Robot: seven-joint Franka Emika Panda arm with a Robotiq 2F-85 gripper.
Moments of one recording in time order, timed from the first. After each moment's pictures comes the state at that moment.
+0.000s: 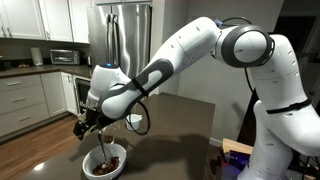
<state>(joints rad) 0.36 0.52 -0.04 -1.76 -0.08 2.64 0.44</state>
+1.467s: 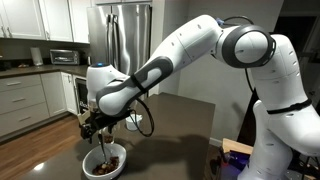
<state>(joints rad) 0.38 0.52 -0.06 -1.72 -0.09 2.38 0.64</state>
